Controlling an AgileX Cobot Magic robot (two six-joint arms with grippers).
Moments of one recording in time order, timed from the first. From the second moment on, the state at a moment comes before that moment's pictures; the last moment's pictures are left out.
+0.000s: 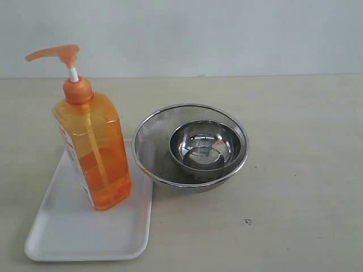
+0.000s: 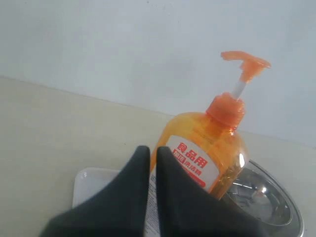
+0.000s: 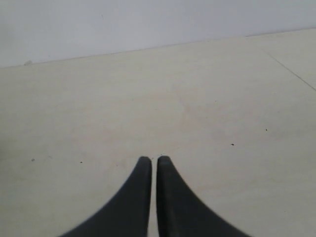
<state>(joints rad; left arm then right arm) -0.42 0.30 -0.10 -1.43 -0.20 1.07 -0.11 0.00 0.00 0.02 0.35 0.08</state>
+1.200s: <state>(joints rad) -0.42 0.30 -0.10 -1.43 -0.19 1.07 -0.11 0.00 0.00 0.02 0.35 0.08</state>
